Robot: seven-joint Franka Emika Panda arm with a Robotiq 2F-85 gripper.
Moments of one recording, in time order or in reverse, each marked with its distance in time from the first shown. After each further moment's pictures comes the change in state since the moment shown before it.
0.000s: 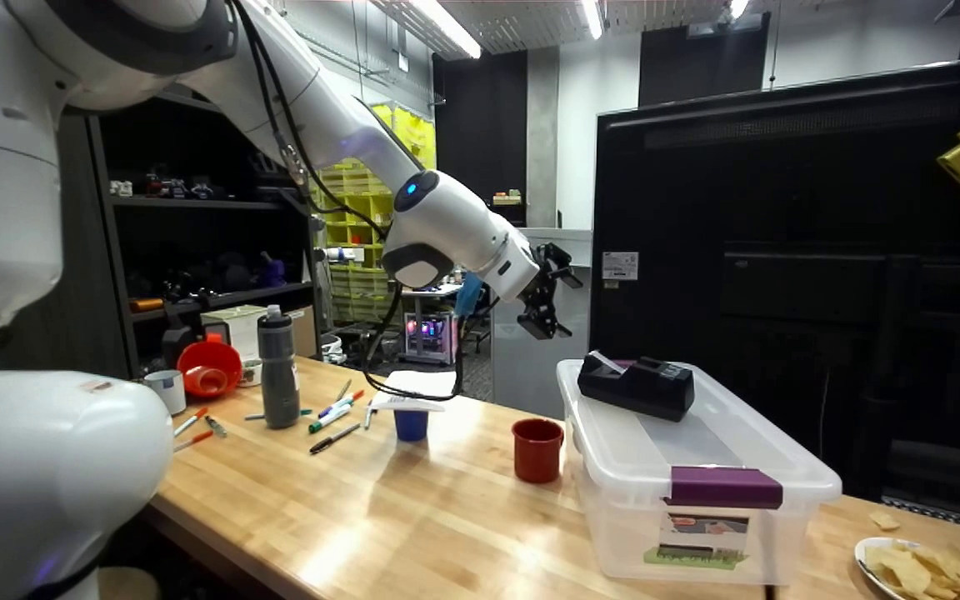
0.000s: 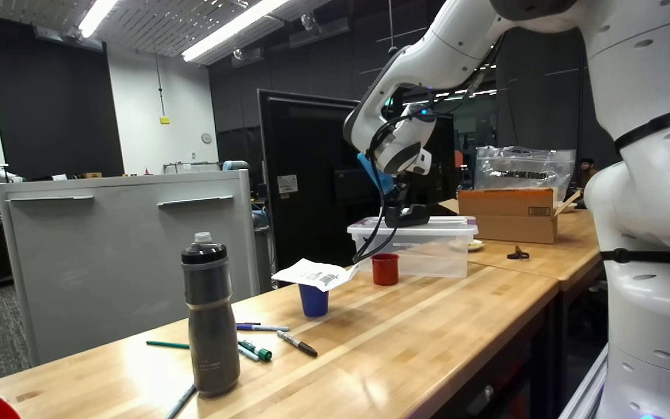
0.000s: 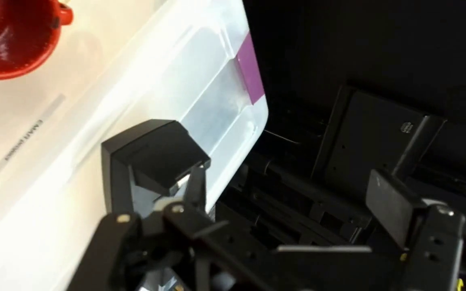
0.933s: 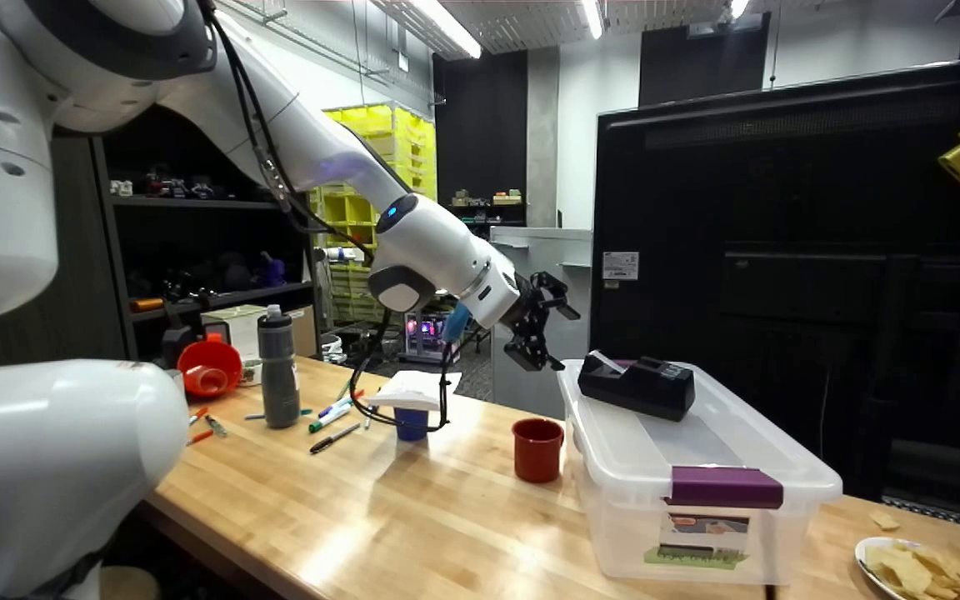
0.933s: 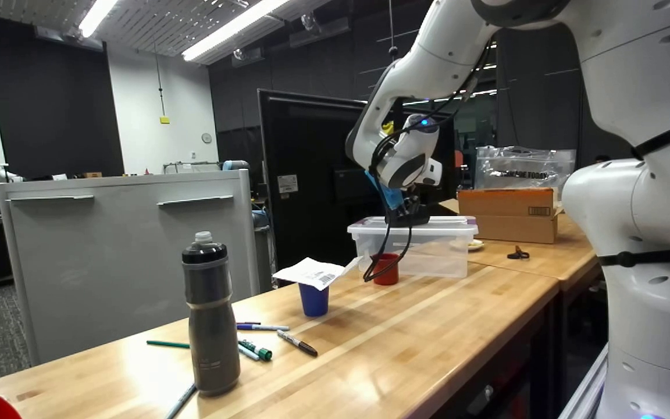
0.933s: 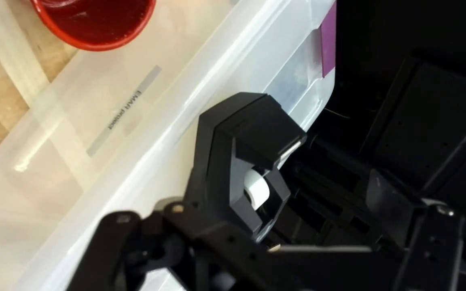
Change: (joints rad) arm 0.431 0.107 -0.437 -0.092 0.135 0.000 0.001
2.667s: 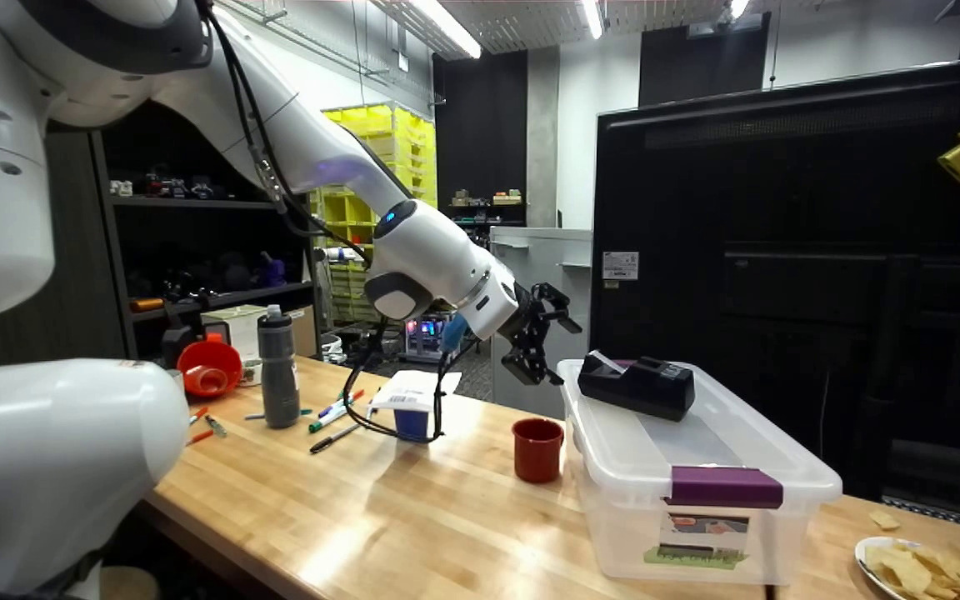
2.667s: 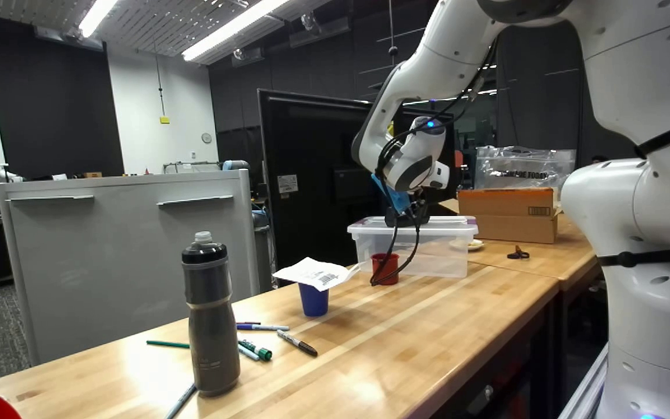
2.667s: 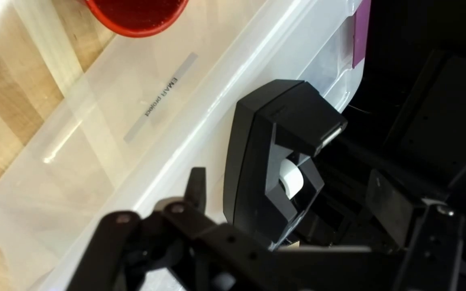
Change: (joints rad) arm 0.028 -0.020 -0.037 -0.049 0.001 0.000 0.002
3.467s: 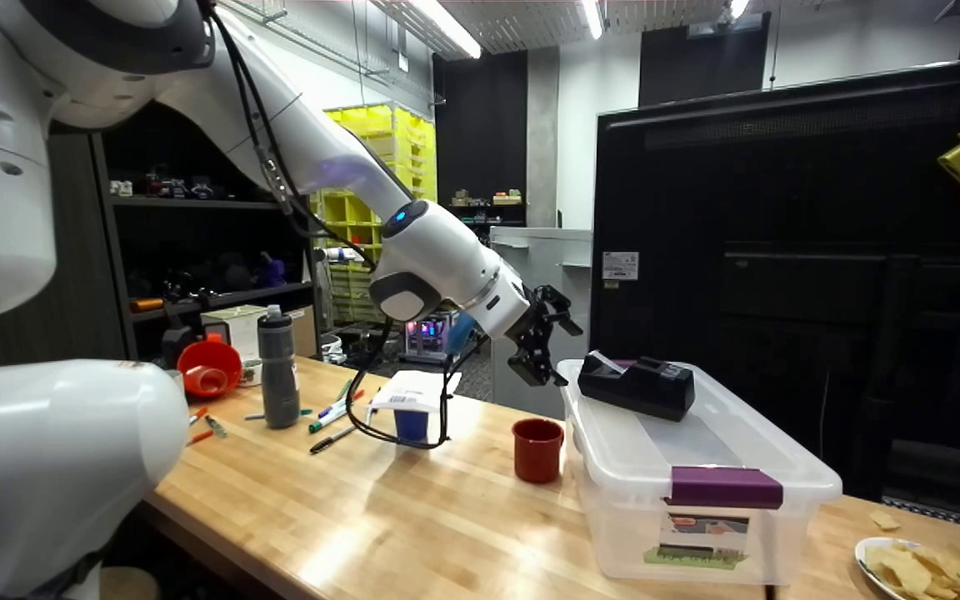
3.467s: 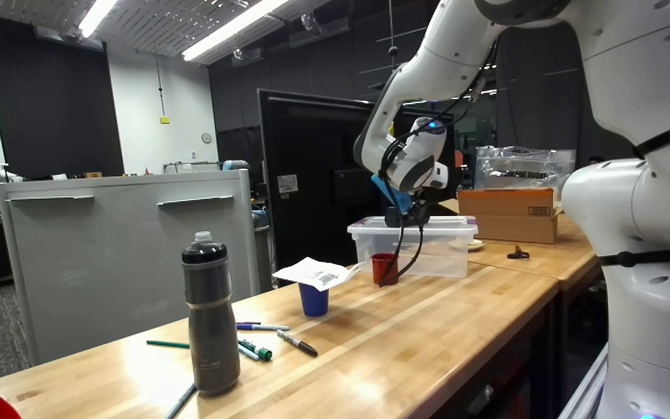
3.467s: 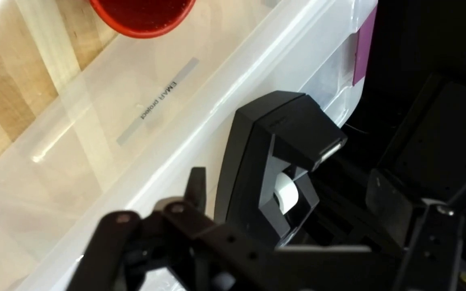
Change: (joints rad) arm -0.023 0.004 0.000 -0.001 -0.076 -0.057 -0.009
